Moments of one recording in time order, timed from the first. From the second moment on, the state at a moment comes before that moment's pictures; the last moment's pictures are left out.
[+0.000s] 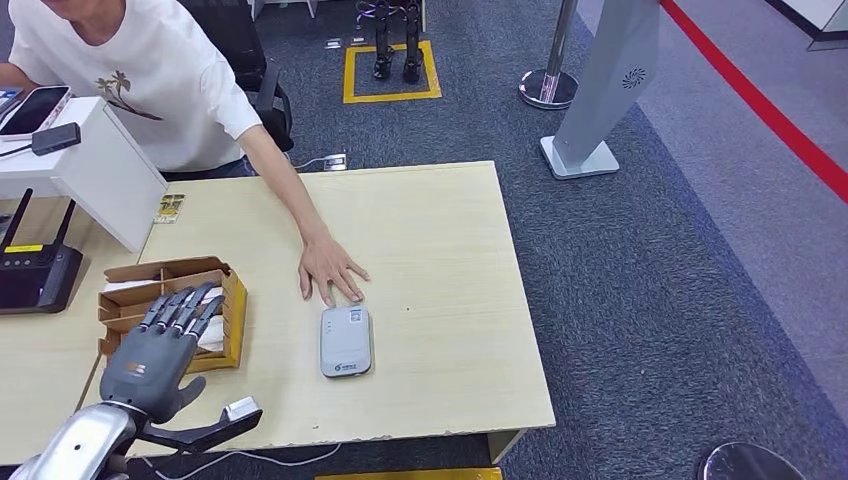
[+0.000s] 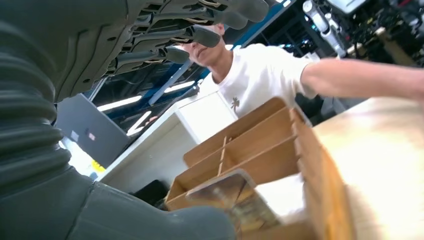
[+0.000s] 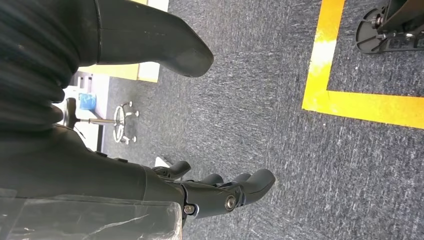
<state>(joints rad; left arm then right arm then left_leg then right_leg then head) 0.05 0.38 -0.22 -1.89 -1.38 -0.27 0.09 -0.09 0.14 -1.17 -0.24 1.46 0.03 0.12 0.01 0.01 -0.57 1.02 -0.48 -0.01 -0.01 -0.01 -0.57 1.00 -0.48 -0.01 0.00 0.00</state>
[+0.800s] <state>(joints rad) 0.19 0.38 -0.18 -1.97 -1.42 -0.30 0.13 -0.09 0.13 -1.17 -0.24 1.46 0.02 0.12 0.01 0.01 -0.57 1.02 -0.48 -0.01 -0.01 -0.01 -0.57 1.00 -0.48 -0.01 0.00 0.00</state>
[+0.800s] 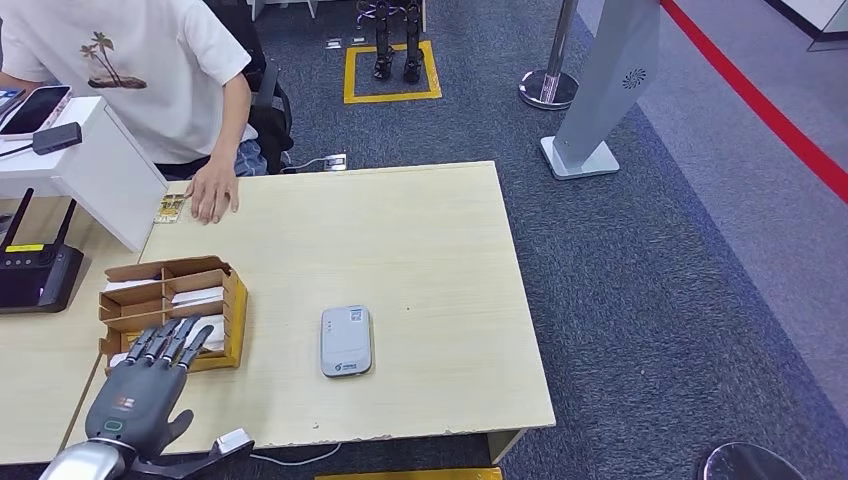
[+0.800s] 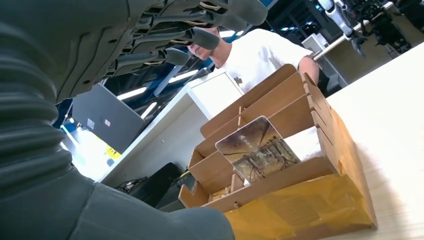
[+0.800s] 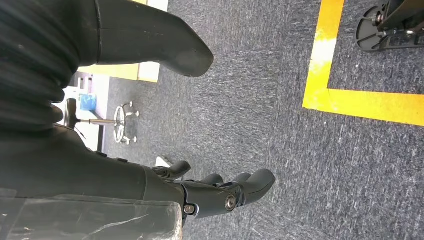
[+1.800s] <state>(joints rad) 0.00 0.28 -0.13 -1.83 -1.36 -0.39 0.11 -0.09 0.12 -1.15 -0.24 1.48 0.04 0.12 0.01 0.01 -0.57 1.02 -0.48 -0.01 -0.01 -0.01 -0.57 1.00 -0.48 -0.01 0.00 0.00</state>
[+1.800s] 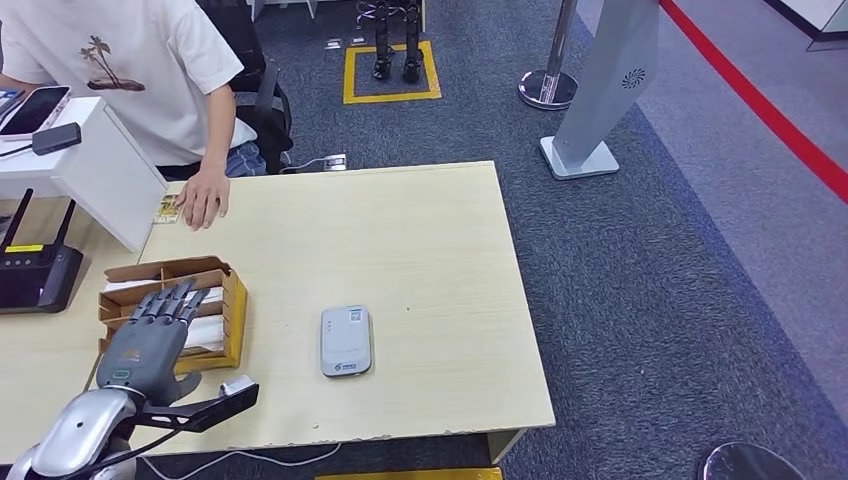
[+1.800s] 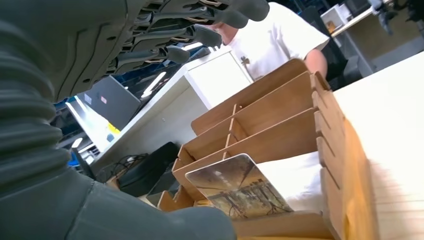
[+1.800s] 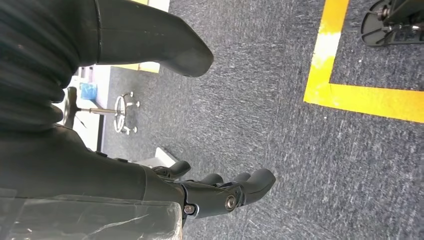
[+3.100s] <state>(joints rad) 0.11 0.23 0.00 -1.87 -1.41 -0.37 0.15 -0.09 0.11 -1.14 -0.23 1.49 0.04 0.12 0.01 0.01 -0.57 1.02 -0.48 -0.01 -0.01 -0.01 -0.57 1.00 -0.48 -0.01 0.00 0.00</state>
